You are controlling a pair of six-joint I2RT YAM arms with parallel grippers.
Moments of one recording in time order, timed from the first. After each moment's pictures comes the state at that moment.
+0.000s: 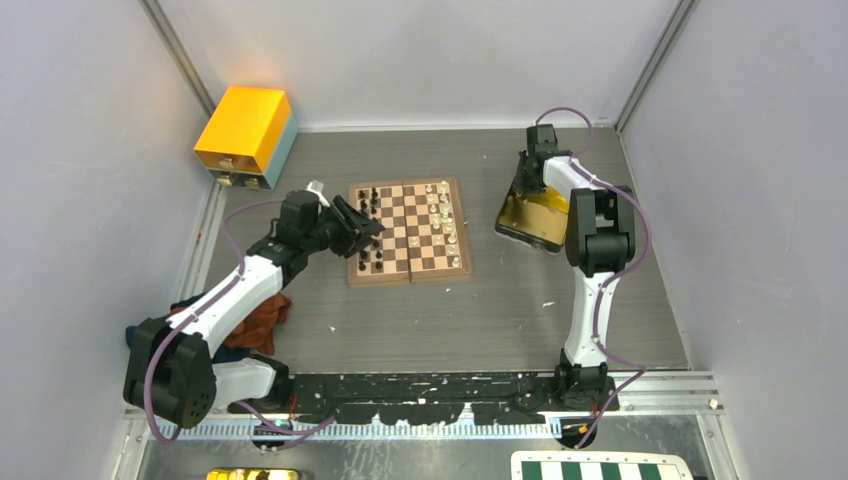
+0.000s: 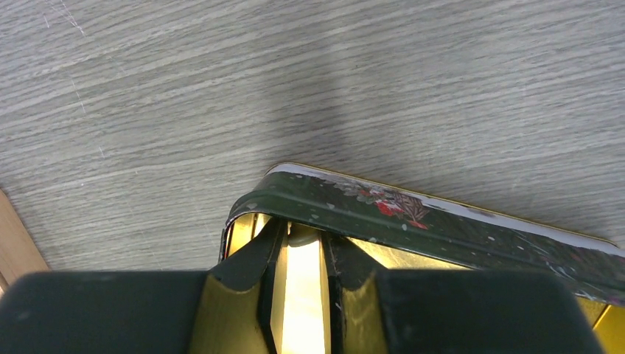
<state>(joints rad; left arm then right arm) -0.35 1.22 0.77 -0.10 0.31 -1.10 0.07 2.17 1.63 -0.41 0.06 0.29</state>
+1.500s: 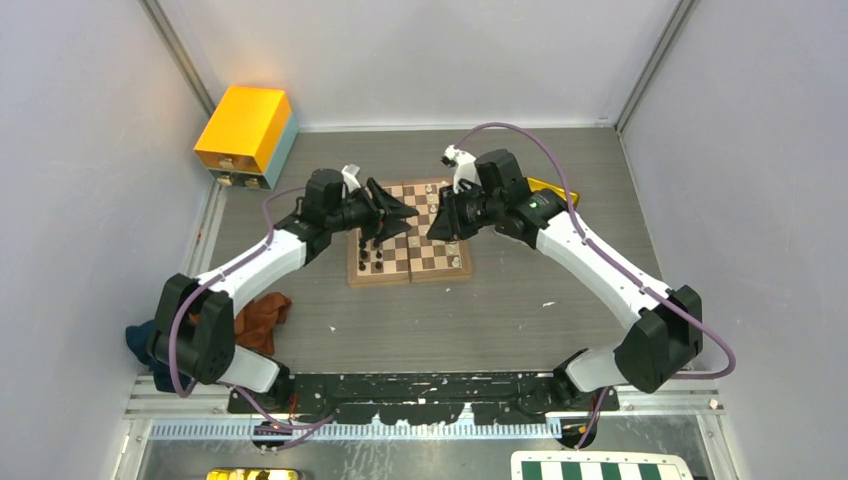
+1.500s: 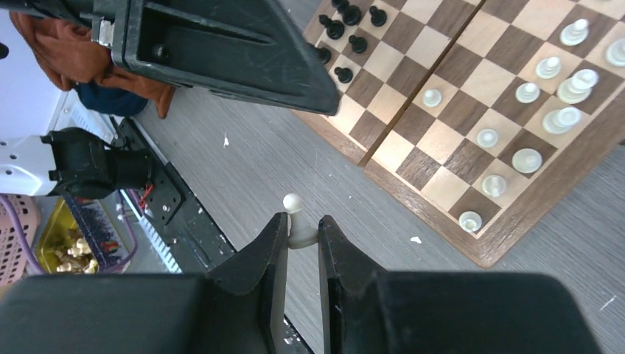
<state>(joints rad) -0.43 1.43 0.93 0.05 0.55 -1.28 0.56 1.40 1.26 -0.53 -0.44 0.26</state>
